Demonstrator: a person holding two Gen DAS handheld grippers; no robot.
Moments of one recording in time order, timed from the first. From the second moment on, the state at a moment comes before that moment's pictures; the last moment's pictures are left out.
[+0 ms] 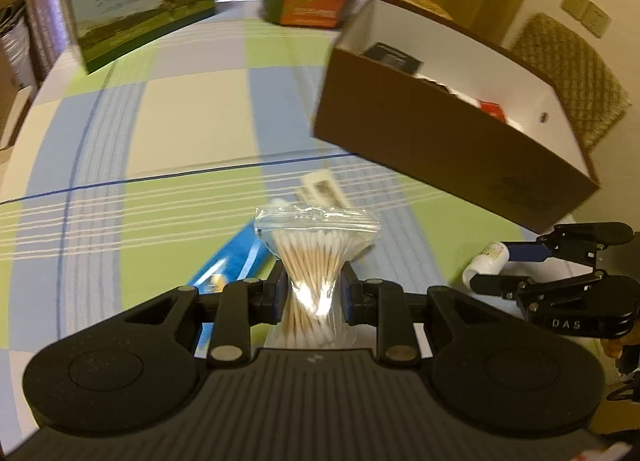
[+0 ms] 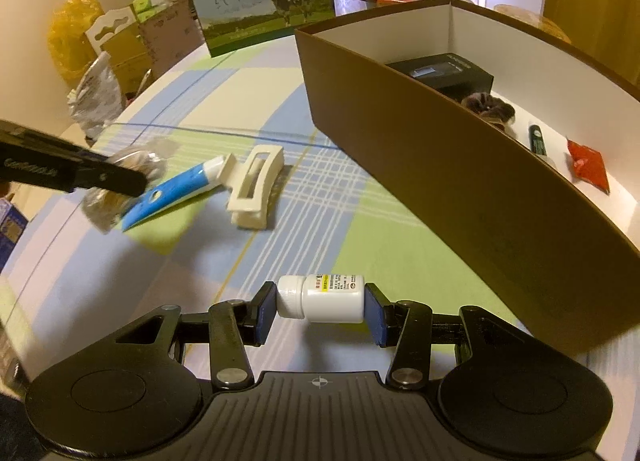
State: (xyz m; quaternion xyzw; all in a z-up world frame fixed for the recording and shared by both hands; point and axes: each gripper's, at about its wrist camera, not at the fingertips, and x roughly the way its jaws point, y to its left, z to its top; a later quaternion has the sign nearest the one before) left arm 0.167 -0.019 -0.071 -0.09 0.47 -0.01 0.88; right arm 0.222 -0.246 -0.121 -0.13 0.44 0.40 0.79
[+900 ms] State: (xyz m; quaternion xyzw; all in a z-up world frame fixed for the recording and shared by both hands) left arm 0.290 -0.155 -0.001 -0.02 0.39 -0.15 0.91; right arm 0.311 -0.349 0.001 -0.08 0.37 0.34 0.86
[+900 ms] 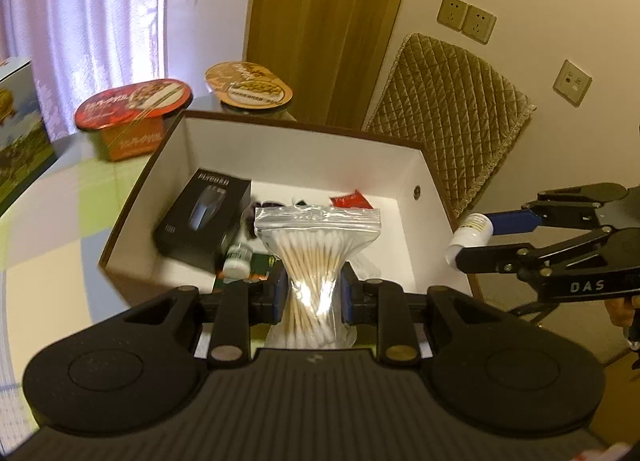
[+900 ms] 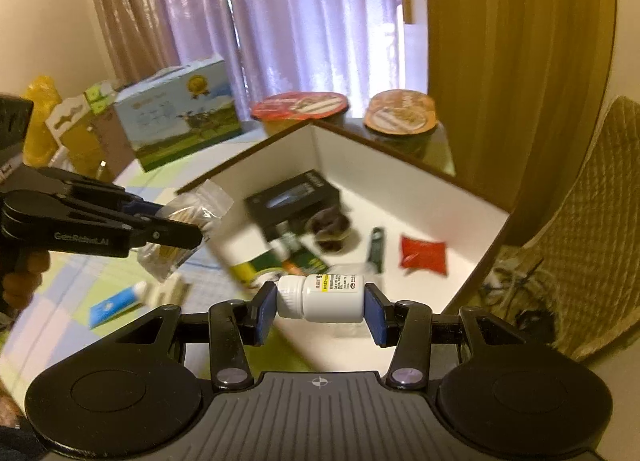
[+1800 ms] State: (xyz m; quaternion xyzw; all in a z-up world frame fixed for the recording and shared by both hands) left arm 0.413 -0.192 -0.102 -0.03 0.56 -0.09 0.82; right arm 0.445 -0.336 -0.072 -0.23 0.46 0.36 0.78
